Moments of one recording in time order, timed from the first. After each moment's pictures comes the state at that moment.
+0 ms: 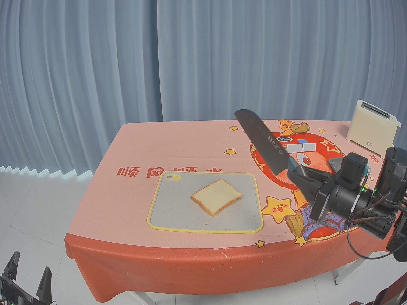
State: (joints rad) left arm 0.01 0.02 -0.02 -0.01 0.01 -0.01; right arm 0.63 1.50 -0.42 -0.94 -0.03 0.06
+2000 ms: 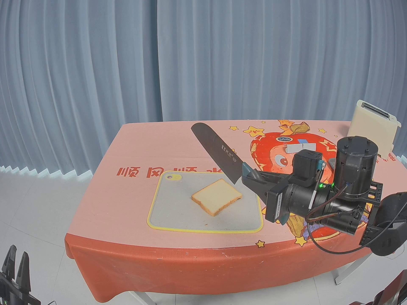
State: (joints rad) left arm 0.01 0.02 -0.02 -0.16 0.00 -0.03; right arm 0.76 1.68 -0.66 -0.78 -0.05 0.13
